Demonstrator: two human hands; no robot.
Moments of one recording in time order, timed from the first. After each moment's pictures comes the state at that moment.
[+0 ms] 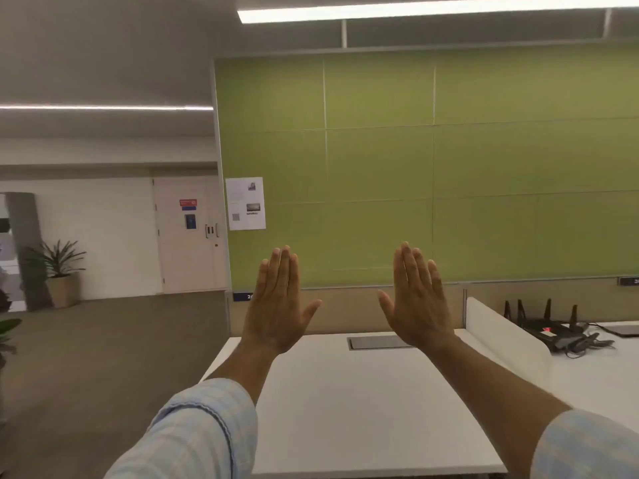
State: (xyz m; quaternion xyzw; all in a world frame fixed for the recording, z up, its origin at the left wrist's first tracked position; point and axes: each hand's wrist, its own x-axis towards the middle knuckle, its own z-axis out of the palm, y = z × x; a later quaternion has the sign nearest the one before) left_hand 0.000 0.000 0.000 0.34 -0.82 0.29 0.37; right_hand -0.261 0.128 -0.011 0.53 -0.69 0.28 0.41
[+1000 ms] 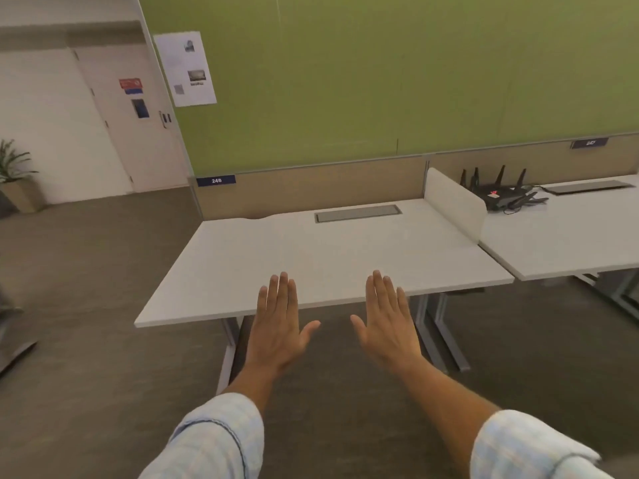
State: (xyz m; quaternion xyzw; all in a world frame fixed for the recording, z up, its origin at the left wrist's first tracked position) left_hand -0.004 0.164 -0.278 0.34 -0.91 0.14 0.21; right_hand -0.228 0.293 -0.307 0.55 -0.79 0.21 0.17
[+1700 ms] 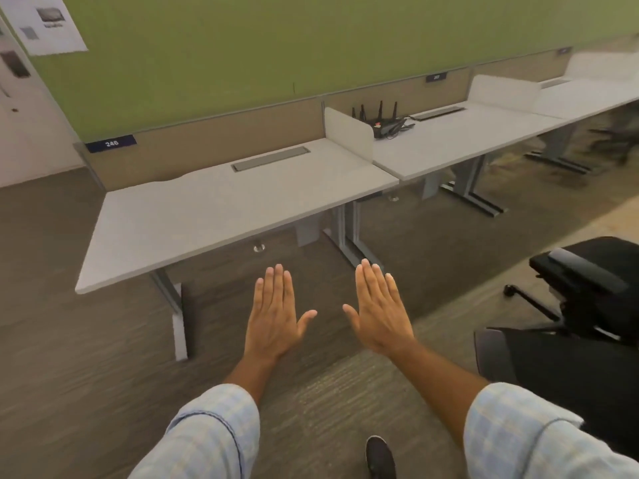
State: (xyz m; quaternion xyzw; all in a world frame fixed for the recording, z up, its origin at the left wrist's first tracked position) left_hand 0.136 0.364 -0.342 0.20 -0.97 0.07 0.14; right_hand -0.021 0.559 -0.361 0.43 -0.88 0.14 0.12
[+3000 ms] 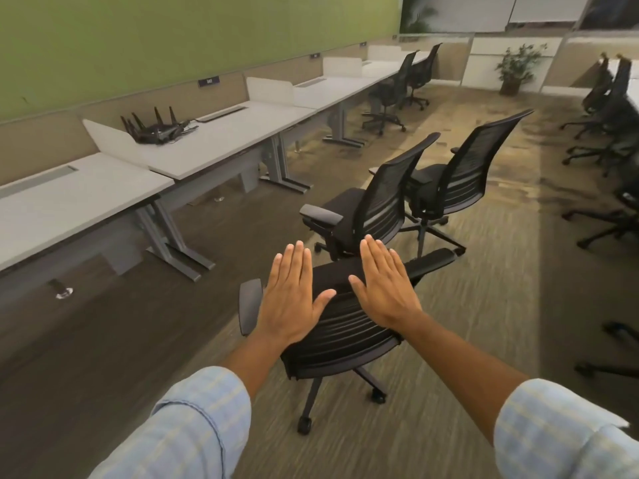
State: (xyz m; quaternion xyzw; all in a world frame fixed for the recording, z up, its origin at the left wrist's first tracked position) left_hand 0.028 0.987 -0.297 -0.11 -0.98 0.00 0.16; right_hand -0.023 1.219 -0.317 0.20 -0.96 0.13 0.15
